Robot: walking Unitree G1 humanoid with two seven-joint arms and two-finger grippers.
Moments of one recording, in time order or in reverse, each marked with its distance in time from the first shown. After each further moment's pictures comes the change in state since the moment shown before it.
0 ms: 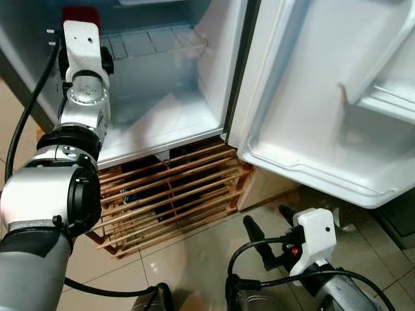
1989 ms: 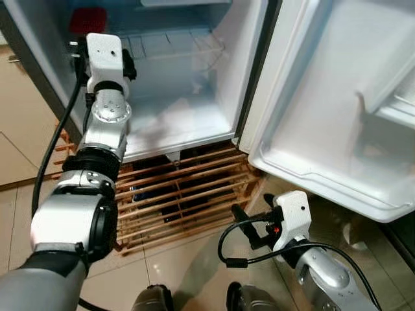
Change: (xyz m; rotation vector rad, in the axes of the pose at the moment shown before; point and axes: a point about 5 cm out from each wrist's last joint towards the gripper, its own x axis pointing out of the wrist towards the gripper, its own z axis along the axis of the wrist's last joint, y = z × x) left arm -0.030 -0.044 -0.016 -0.011 -0.115 -0.079; right arm 0.050 -0.008 -0.008 -0.016 0.012 0.072
